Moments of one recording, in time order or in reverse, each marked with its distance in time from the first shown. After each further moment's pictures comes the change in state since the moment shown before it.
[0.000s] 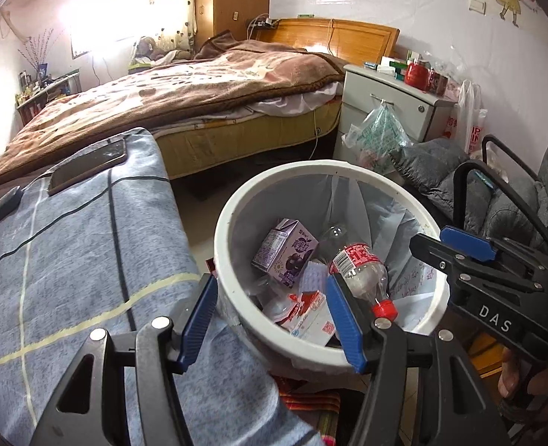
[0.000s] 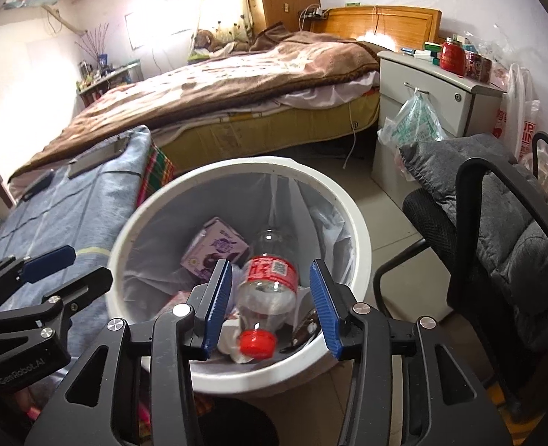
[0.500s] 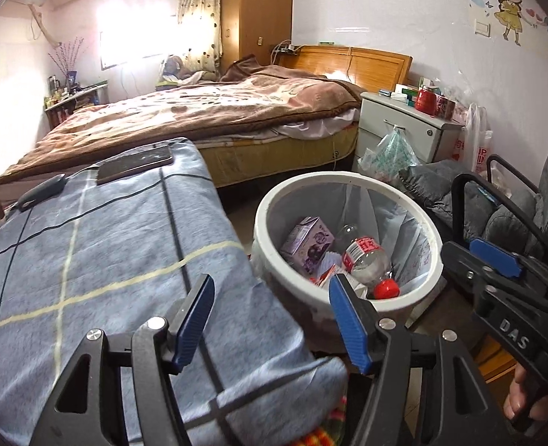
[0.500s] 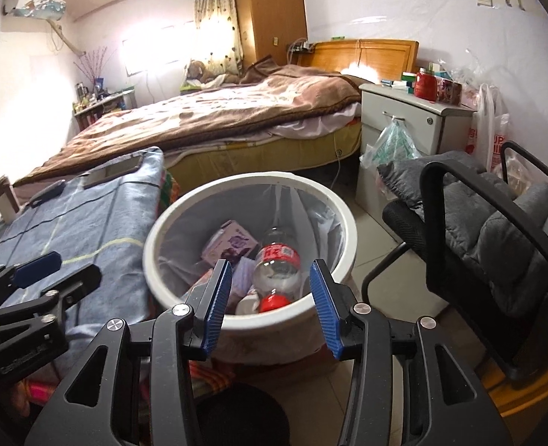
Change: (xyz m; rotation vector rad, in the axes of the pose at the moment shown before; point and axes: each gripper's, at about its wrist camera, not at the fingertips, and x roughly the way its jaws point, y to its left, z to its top) left arm -0.054 0.015 -0.040 -0.048 -0.110 0.073; right arm -0.053 0.030 -0.035 0.002 -0.147 -0.074
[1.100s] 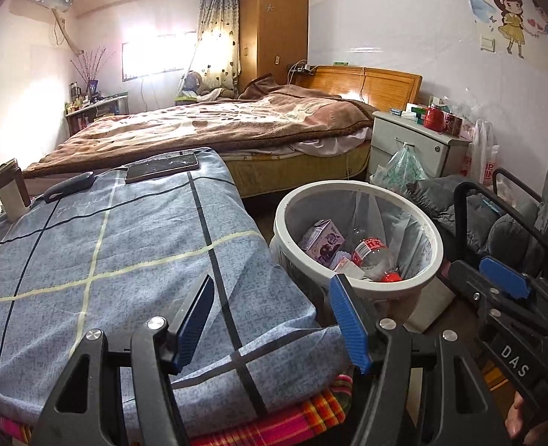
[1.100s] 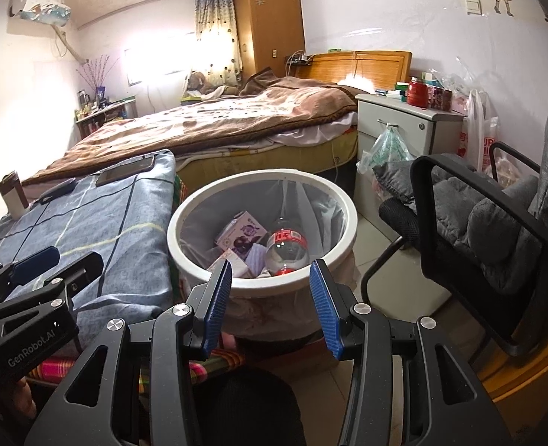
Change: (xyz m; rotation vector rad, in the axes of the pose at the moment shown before) left arm -0.031 0.008 -0.028 -0.034 -0.085 0.051; right arm -0.018 0.015 -0.021 0.003 -0.038 -0.016
